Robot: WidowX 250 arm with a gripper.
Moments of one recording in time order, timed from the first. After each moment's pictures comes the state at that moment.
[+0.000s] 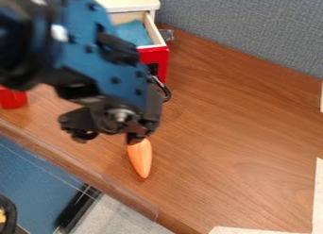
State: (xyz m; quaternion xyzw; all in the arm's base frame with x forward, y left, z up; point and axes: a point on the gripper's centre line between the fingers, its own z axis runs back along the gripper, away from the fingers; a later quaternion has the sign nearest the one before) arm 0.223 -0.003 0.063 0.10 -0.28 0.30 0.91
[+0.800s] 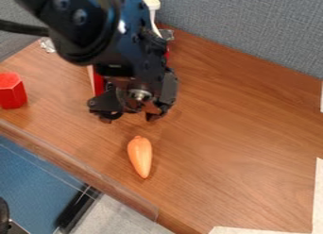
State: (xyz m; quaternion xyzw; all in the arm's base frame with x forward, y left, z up) arm 0.271 0.005 0.054 0.08 -0.31 0.33 0.89
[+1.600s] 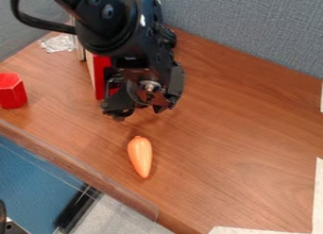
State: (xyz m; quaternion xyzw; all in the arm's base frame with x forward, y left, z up) arm 0.290 0.003 0.042 0.03 -0.30 0.42 0.86
